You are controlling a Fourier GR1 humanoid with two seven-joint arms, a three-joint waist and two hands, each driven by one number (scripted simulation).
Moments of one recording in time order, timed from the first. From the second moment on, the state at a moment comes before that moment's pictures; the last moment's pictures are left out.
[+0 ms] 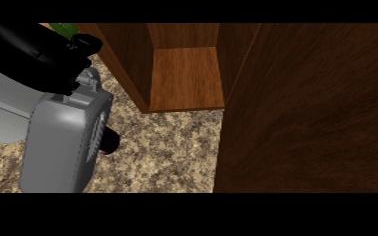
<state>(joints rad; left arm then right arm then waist) -0.76 0.04 -0.03 -1.63 -1.72 0.54 1.30 -0.08 -0.15 0.22 -2.38 -0.27 0.02 0.42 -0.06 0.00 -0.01</state>
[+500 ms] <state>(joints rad) -0.69 0.03 -0.03 -1.68 -1.65 0.61 1.29 -0.05 -0.17 0.15 -2.39 -0.24 0.01 0.39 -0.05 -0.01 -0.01</state>
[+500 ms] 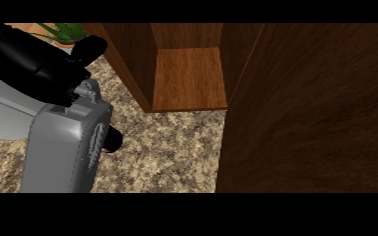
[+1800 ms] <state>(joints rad) -0.29 0.00 -0.03 -1.62 -1.65 1.07 1.31 0.10 -0.20 0.02 -2.38 -0.29 0.17 0.29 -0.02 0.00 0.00</state>
